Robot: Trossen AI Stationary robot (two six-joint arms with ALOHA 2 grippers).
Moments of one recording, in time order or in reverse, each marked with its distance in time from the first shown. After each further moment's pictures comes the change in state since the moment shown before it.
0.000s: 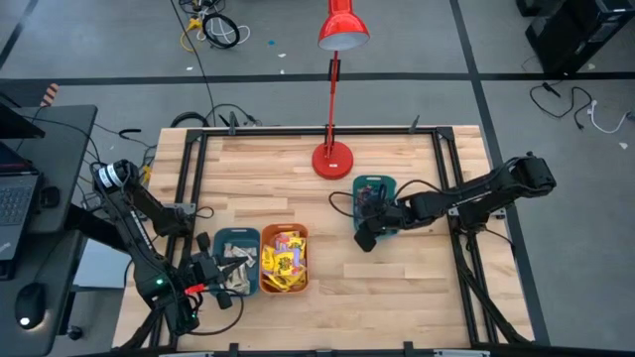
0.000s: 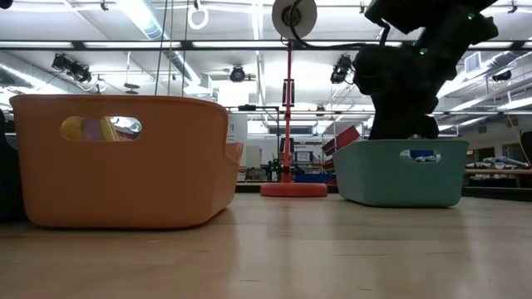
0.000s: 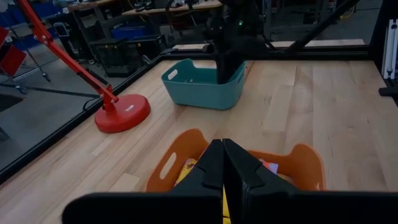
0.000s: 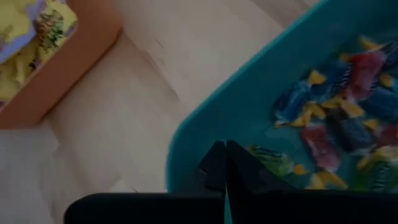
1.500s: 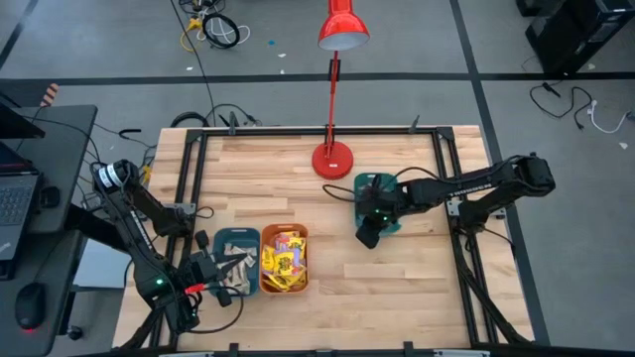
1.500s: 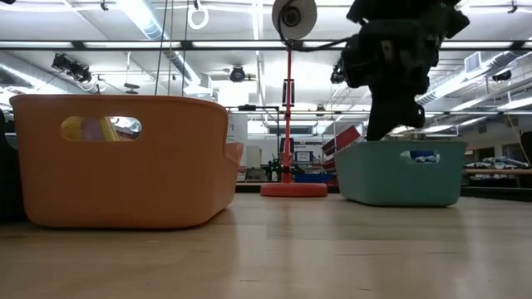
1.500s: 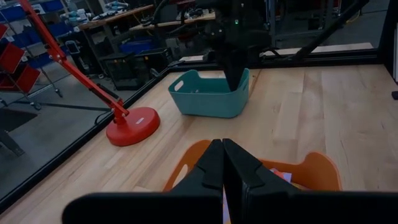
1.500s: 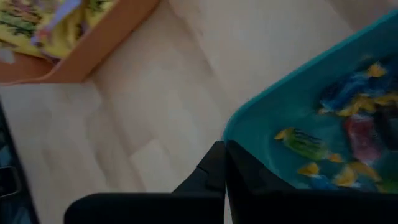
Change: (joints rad) left arm 0.000 0.000 0.000 -0.050 -0.051 0.000; right arm -0.119 -0.002 0.114 -0.152 -0.299 -0.172
